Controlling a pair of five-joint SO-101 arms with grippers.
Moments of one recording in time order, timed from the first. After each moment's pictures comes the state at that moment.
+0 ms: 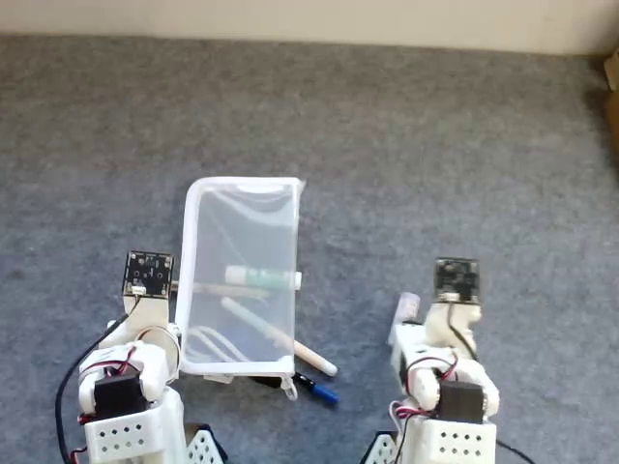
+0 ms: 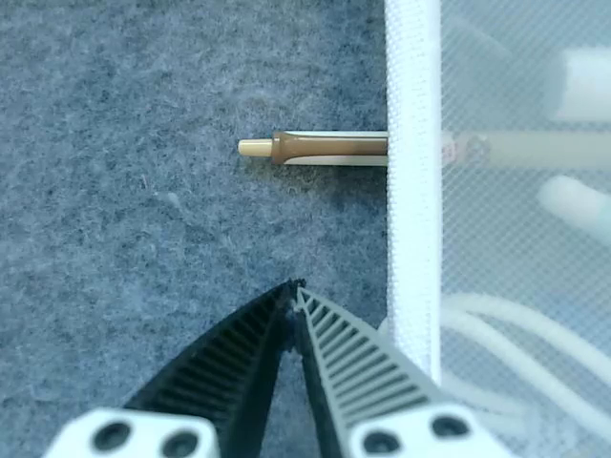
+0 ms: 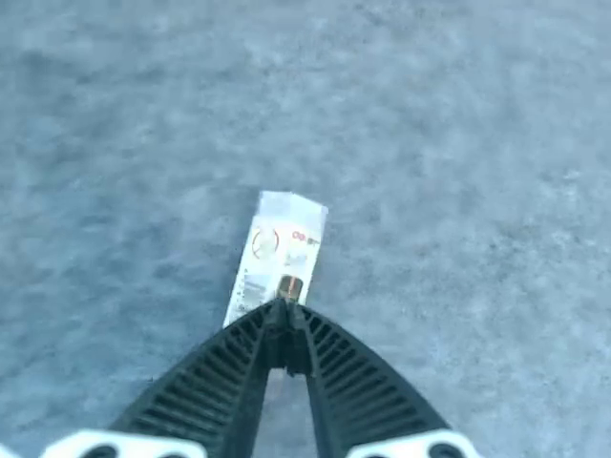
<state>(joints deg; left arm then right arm) -18.6 -103.6 95.9 76.1 -9.4 0.1 -104.6 95.9 71.5 4.6</state>
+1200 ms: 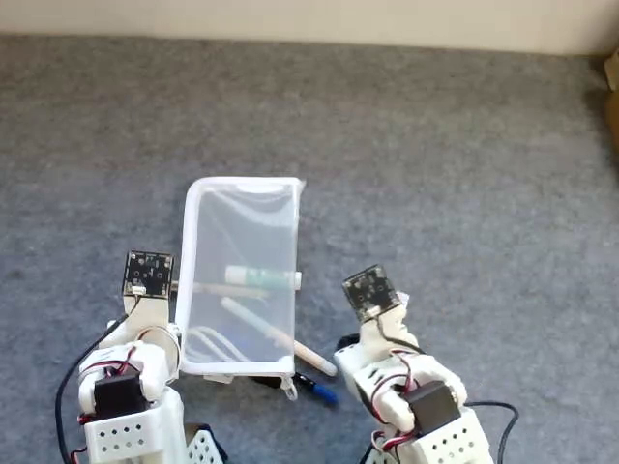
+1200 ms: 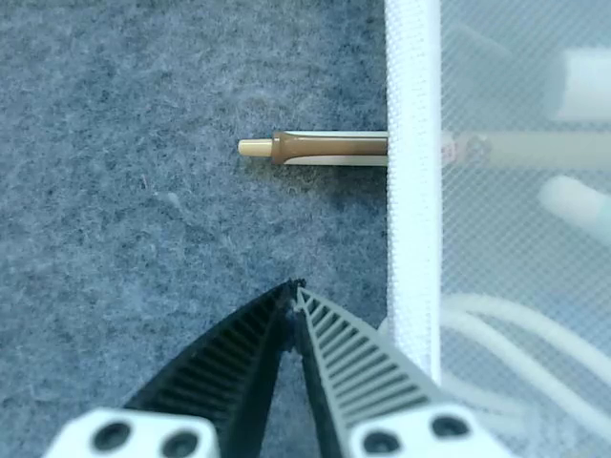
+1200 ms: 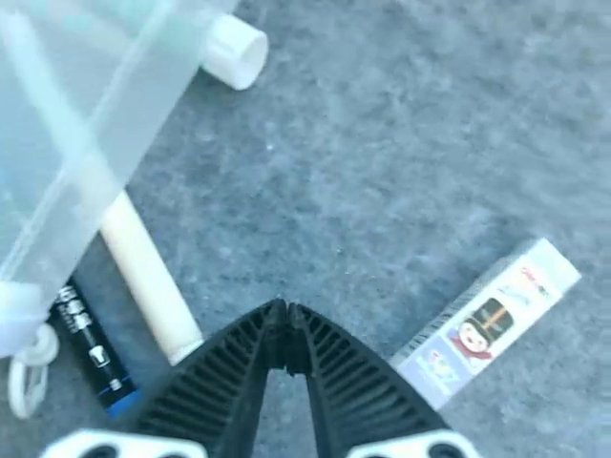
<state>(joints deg) -18.6 -103.6 95.9 76.1 -9.4 -29.1 -104.8 95.9 71.5 4.7</state>
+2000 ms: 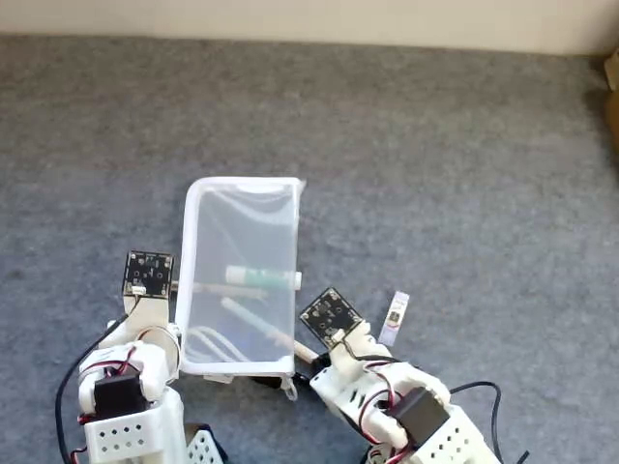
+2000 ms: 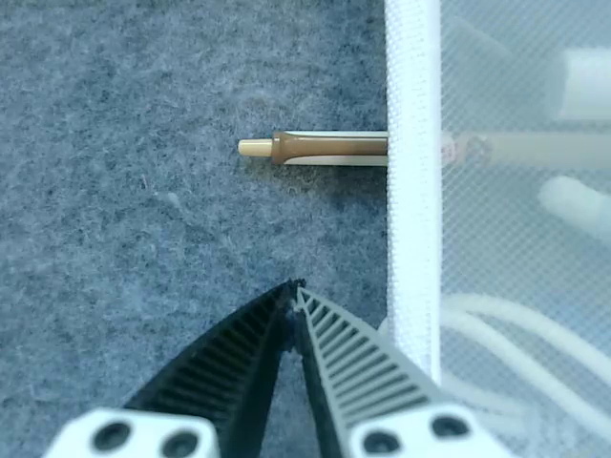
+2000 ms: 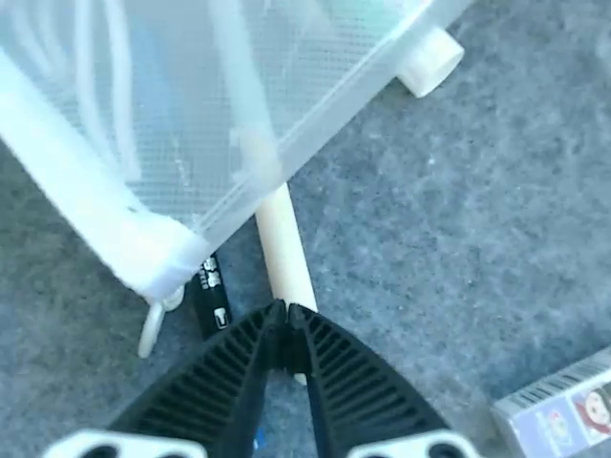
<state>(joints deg) -18.6 -103.6 95.9 76.1 -9.4 -44.4 -104.8 95.9 71.5 4.7</state>
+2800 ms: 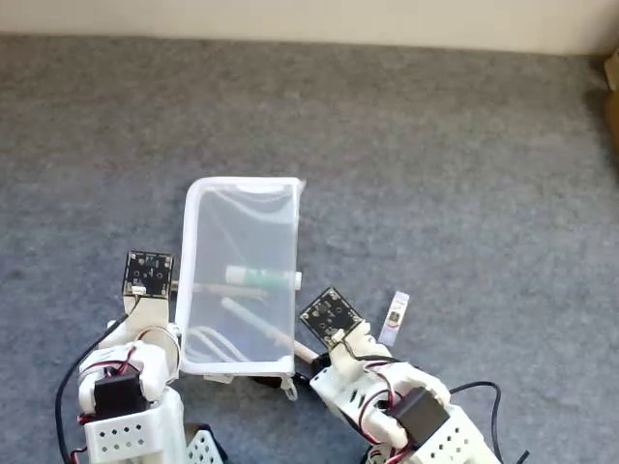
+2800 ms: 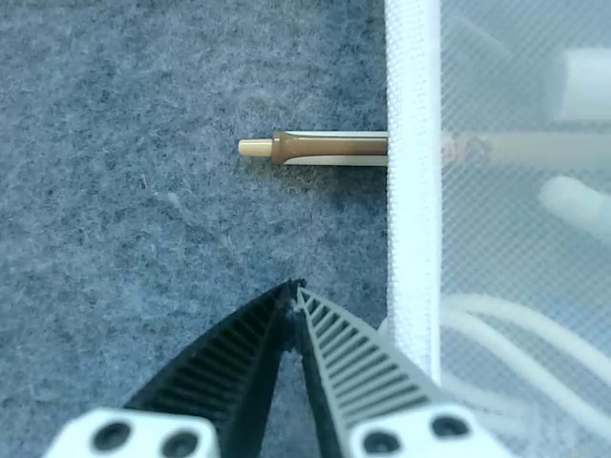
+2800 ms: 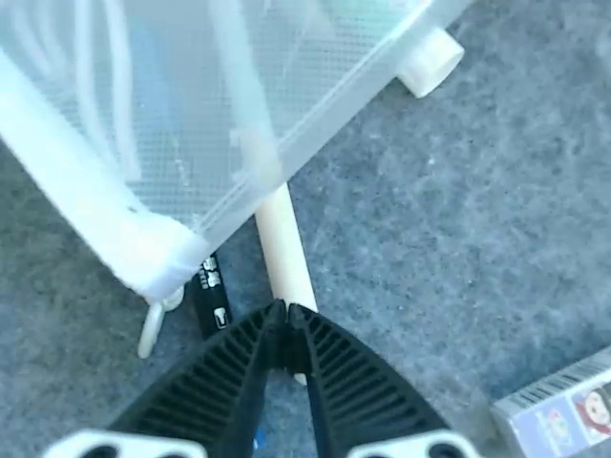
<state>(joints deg) -18.6 -103.6 95.9 76.1 -9.4 -44.4 -104.8 95.9 71.5 4.7</state>
